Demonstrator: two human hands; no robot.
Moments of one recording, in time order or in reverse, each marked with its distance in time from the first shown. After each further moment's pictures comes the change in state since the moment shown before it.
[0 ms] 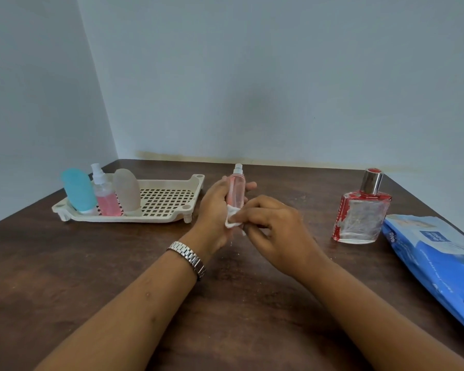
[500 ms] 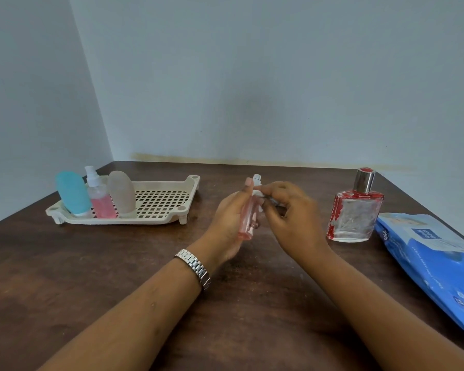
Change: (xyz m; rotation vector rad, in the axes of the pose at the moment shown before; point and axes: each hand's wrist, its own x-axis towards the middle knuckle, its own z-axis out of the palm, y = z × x) left_hand -0.006 -0.023 0.006 0.273 -0.219 0.049; right_hand 0.002 0.018 -0.010 0.041 0.226 0.272
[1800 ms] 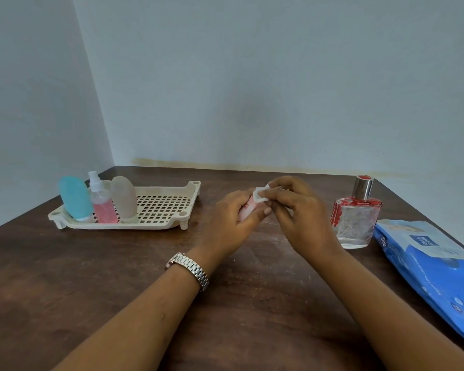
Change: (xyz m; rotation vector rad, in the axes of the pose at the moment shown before) left_hand -0.001 0.002 -0.014 0.859 0.035 0.688; right_hand 0.010 0.010 -0.012 -0.107 -0.005 -0.176
